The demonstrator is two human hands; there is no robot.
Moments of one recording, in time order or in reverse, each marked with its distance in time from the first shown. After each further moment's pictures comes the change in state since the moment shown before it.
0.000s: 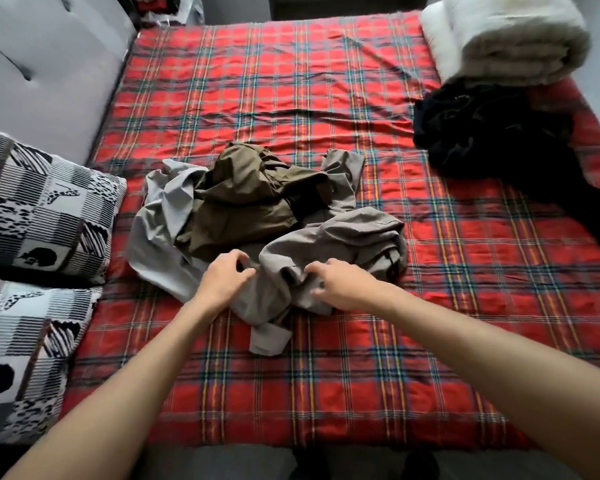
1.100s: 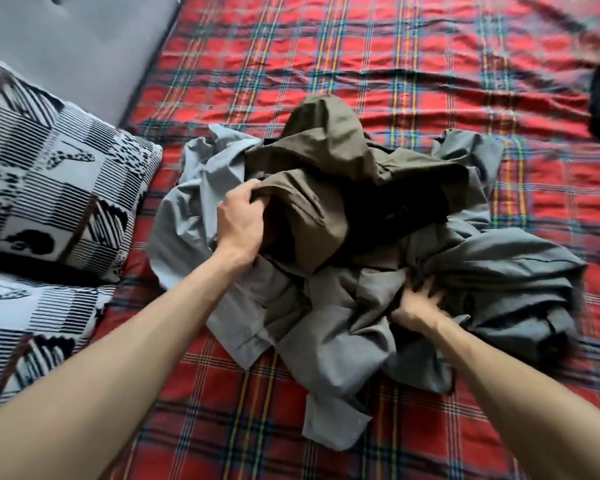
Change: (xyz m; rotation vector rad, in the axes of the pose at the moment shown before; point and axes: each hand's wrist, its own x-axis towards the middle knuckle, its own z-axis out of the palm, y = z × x) left_hand 0.239 -0.103 -0.009 -0.456 0.570 0.104; right_hand 0.320 0.070 0.153 0.129 -0.014 0.494
